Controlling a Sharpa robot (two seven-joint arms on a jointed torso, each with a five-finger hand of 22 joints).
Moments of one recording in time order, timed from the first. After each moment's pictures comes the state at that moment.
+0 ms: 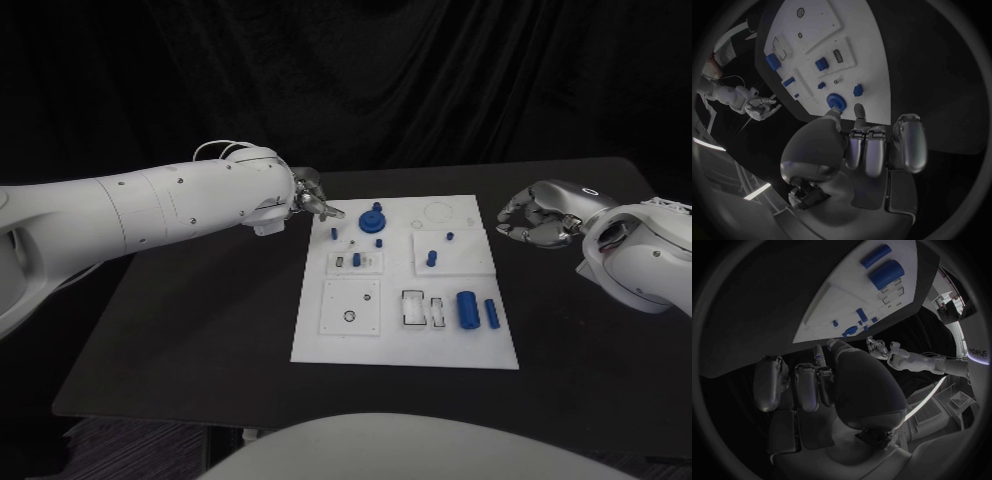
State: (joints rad) left arm 1.35 -0.64 -0.21 1.17 -1.06 0.04 -0.41; left_hand 1.12 0.04 -0.04 0.26 0.19 0.96 0.04 0.22 1.28 1.47 -0.04 1.58 1.31 1.47 -0.09 1.57 1.31 0.08 1.47 0.02 1.30 1.31; right arm 1.35 -0.95 -0.25 1.55 -1.42 -0.32 -0.20; right_hand 1.41 -0.05 0.25 0.26 0.37 0.85 0.14 0.24 0.15 1.46 0.05 1.52 1.31 1.47 -0.02 1.46 1.31 0.05 1.46 0.08 1.31 1.31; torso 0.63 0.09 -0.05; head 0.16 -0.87
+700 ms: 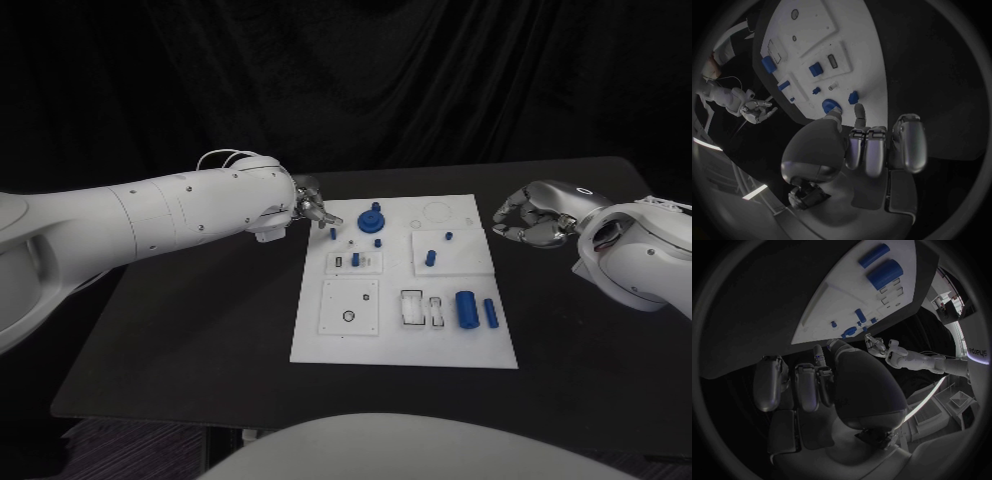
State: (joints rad) left arm 1.31 -0.61 -0.21 1.12 -1.05 0.05 -0.41; left_hand 1.13 0.05 -0.04 0.26 0.22 0.96 0.04 0.20 1.26 1.47 -0.04 1.58 1.31 1.47 -0.09 1.57 1.31 0.08 1.47 0.02 1.30 1.31; right arm 1.35 -0.94 -0.25 1.55 -1.42 -0.31 -0.20; right_hand 1.41 -0.05 0.25 0.27 0.37 0.85 0.14 0.24 0.15 1.46 0.05 1.52 1.31 1.47 -0.02 1.46 1.31 0.05 1.46 0.08 1.31 1.31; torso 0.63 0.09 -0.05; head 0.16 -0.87
